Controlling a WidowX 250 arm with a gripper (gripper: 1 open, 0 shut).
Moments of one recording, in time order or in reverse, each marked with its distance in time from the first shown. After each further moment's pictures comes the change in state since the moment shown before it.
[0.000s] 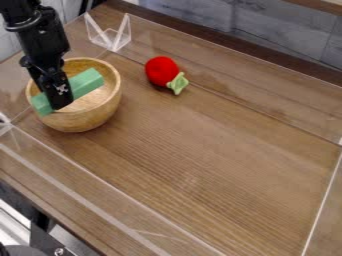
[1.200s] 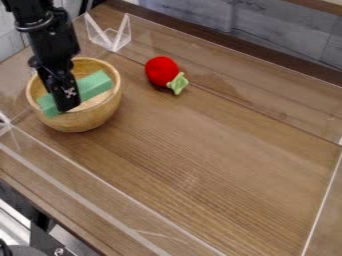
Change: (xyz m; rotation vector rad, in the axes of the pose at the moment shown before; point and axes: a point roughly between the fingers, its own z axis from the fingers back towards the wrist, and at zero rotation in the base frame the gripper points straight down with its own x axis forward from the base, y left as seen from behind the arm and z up) arm 0.003 -0.009 0.001 0.016 0.028 -0.031
